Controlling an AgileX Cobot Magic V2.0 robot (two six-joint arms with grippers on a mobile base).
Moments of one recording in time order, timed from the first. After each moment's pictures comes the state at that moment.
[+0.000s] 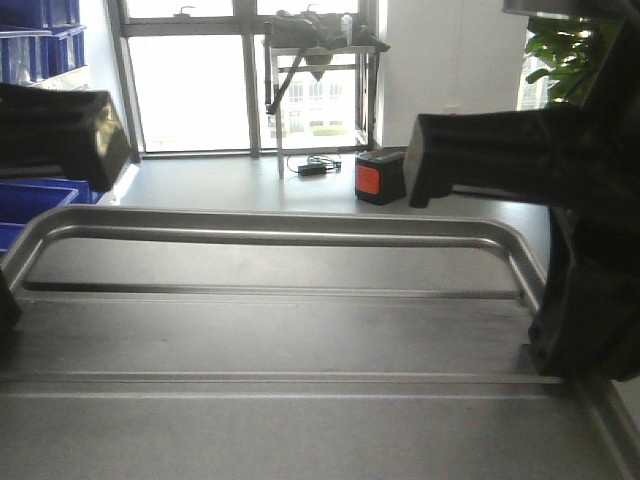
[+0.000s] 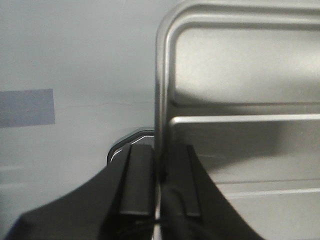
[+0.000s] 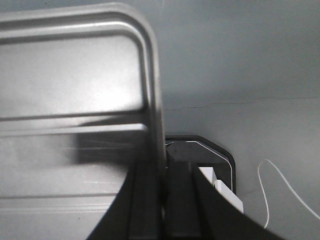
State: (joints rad) left arm -1.14 1.20 -0.84 0.34 1.02 -1.20; right arm 1.01 1.21 -0.79 -0.31 0.89 1.28
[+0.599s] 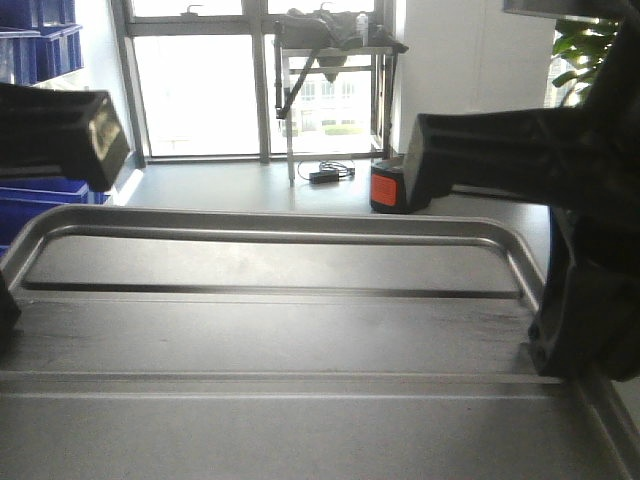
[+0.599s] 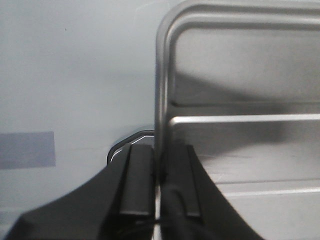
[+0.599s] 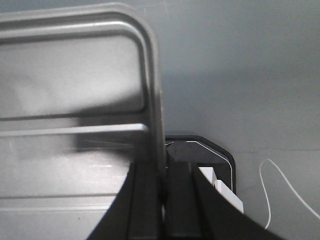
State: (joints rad) left arm -1.14 1.20 -0.84 0.34 1.02 -1.20; right arm 1.01 1.21 -0.79 -0.31 0.89 1.28
